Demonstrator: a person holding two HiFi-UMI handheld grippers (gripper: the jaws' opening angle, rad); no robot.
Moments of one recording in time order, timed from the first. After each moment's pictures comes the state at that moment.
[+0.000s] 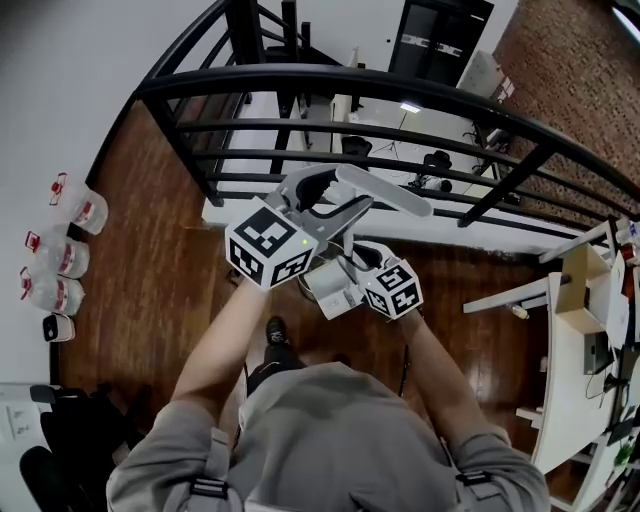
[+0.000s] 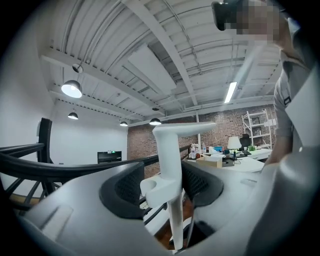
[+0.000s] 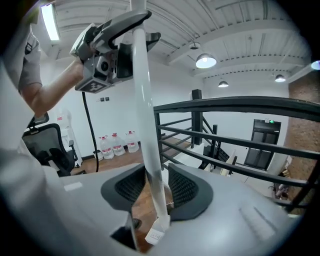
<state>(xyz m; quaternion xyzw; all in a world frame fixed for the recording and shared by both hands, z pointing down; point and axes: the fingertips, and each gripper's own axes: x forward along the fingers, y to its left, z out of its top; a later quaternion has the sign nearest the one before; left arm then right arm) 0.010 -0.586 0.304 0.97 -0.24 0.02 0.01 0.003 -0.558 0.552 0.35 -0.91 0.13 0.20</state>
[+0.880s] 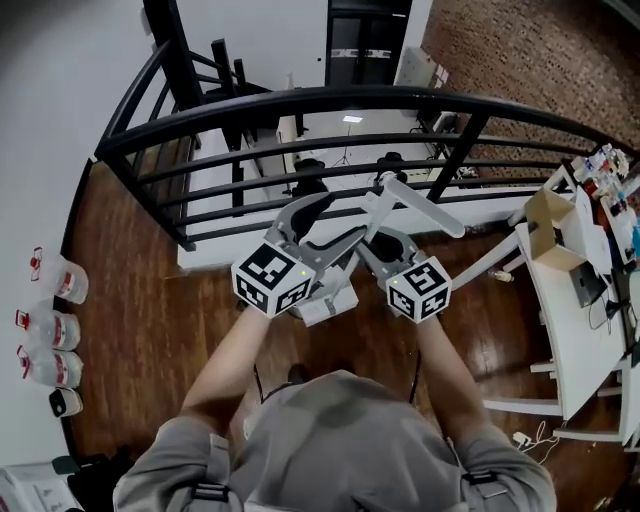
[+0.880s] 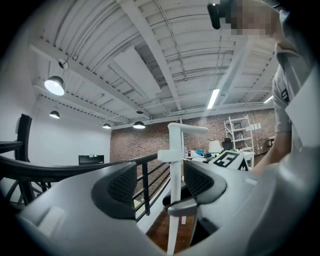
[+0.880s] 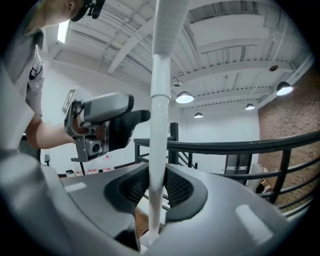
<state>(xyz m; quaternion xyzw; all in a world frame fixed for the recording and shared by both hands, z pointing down) 0.063 -0.501 0.302 0.99 -0.14 -0.01 -0.01 0.084 -0.503 0.398 0.49 -0.87 0.04 0.07</state>
